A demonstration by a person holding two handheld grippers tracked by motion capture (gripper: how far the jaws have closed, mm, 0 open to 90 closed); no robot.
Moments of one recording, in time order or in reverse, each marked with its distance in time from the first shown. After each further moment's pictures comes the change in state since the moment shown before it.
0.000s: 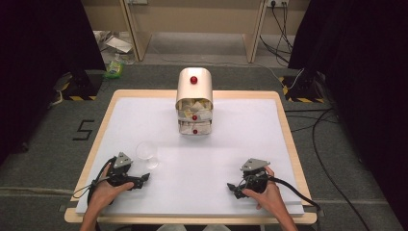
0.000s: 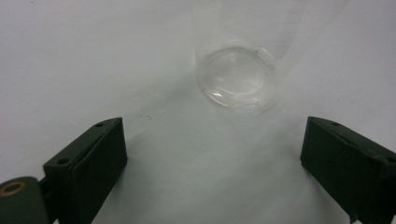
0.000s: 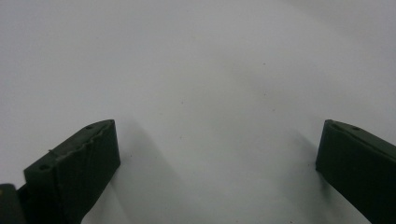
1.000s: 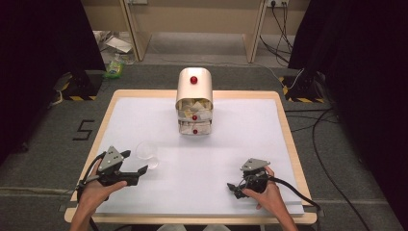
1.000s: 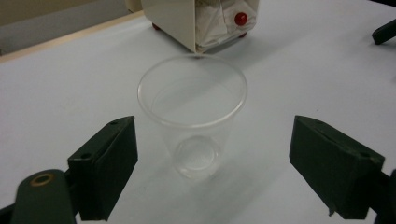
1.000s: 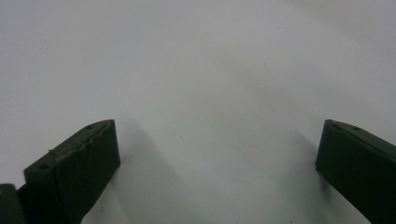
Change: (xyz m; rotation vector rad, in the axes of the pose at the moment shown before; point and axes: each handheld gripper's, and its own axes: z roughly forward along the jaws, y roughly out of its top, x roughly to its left) left arm -0.025 0.044 -0.066 -0.227 -0.030 0.088; right arm 0.000 0.000 0.000 0.000 0.002 0.000
